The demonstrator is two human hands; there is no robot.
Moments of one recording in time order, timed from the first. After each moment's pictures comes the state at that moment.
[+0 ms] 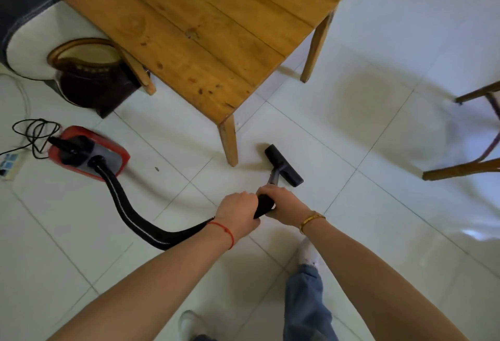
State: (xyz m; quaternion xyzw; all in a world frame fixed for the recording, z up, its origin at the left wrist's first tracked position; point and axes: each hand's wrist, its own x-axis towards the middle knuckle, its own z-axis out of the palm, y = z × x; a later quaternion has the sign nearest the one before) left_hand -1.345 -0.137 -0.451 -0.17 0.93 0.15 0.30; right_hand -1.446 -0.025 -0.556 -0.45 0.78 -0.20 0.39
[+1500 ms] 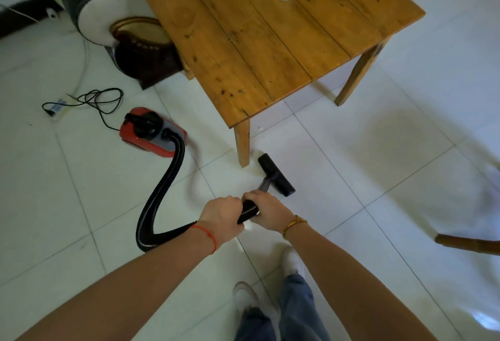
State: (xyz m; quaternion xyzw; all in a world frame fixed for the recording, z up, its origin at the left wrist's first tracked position) left_hand -1.359 -0.117 -0.433 -0.32 0.88 0.15 0.31; right_hand -1.480 -0.046 -0.547 -0.59 0.67 -0.17 0.42
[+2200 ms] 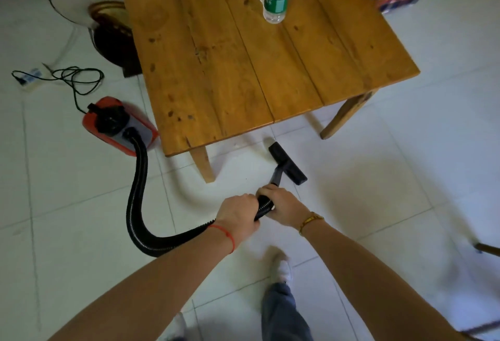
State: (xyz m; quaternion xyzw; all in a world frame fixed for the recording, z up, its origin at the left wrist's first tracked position) left_hand -1.590 -0.119 -0.463 -0.40 0.86 0.21 0.24; right_hand -1.733 -0.076 -0.571 -0.65 0.63 -0.08 0.41
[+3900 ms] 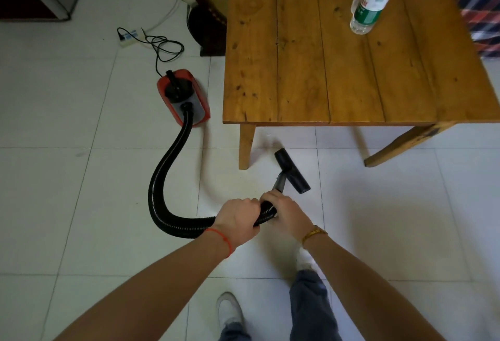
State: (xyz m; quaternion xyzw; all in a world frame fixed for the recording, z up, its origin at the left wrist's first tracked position) left_hand -1.527 -0.064 -0.468 -0.50 0.81 0.21 0.22; right_hand -1.675 -0.058 -0.563 -0.71 0.55 -0.07 0.42
